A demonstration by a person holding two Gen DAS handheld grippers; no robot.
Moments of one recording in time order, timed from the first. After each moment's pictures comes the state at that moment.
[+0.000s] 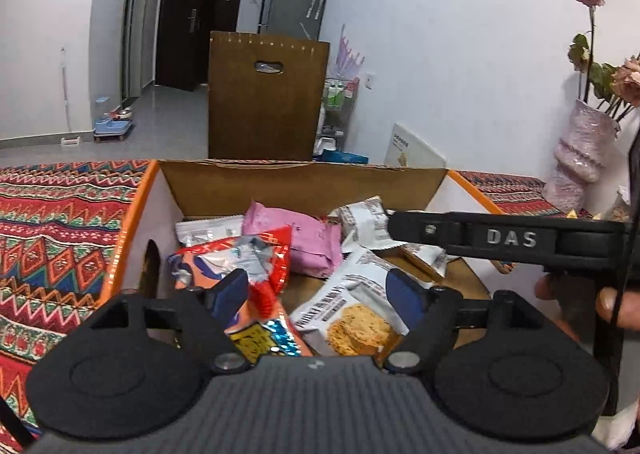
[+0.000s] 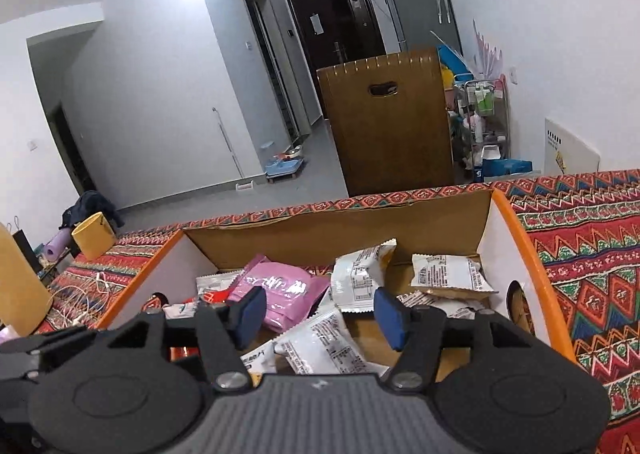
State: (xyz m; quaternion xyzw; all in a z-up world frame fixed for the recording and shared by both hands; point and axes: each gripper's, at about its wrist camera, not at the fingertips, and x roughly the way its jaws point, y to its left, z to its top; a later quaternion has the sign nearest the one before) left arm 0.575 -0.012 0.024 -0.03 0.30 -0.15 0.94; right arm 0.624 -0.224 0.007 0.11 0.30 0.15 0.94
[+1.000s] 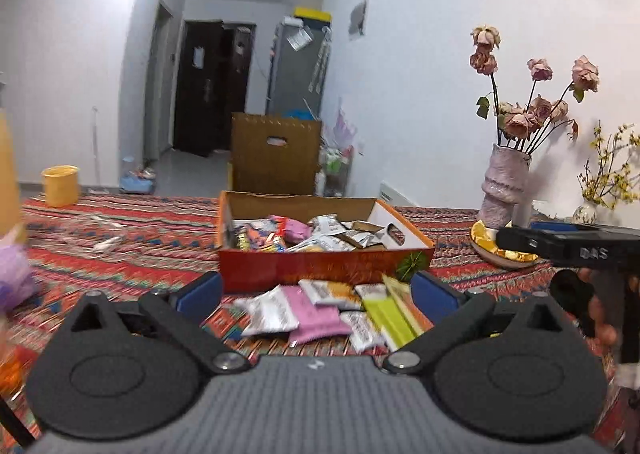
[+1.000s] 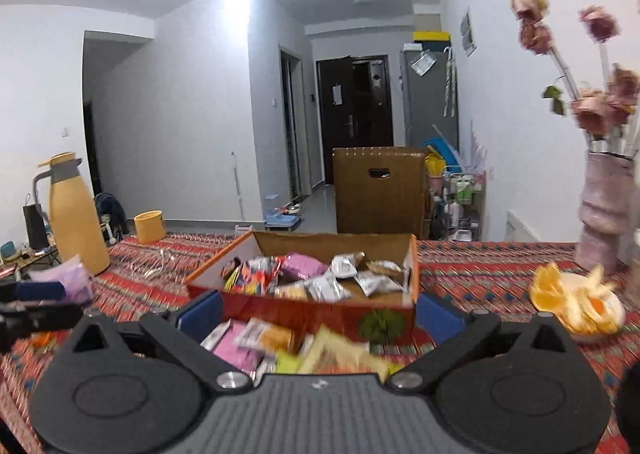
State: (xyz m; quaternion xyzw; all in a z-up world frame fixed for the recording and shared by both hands) left arm 0.256 0.026 0.101 -0.03 0.18 -0.12 0.97; right arm 0.312 -0.277 0.097 0.02 0.18 0.14 0.97
